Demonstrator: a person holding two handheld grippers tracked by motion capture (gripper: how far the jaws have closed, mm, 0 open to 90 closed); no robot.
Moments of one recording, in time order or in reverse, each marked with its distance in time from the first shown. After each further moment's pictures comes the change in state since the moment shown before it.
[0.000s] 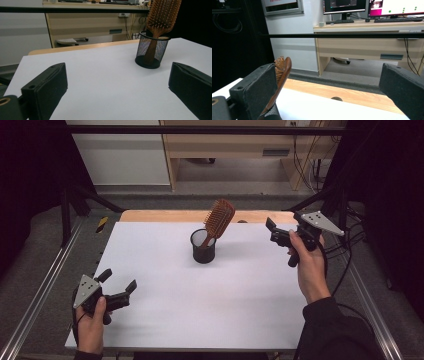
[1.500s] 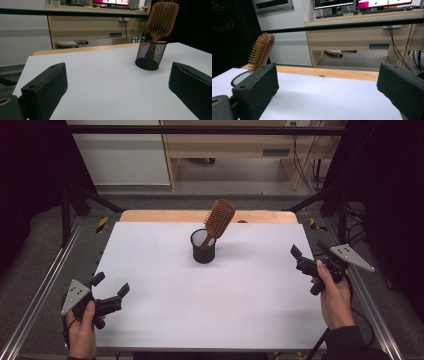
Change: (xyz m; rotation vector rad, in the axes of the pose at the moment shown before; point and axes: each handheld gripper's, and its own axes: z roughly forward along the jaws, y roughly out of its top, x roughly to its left) left arm 0.007 -0.001 -0.017 -0.026 -0.006 -0.021; right arm -0.044 -0.054 -0.071 0.017 -0.047 0.042
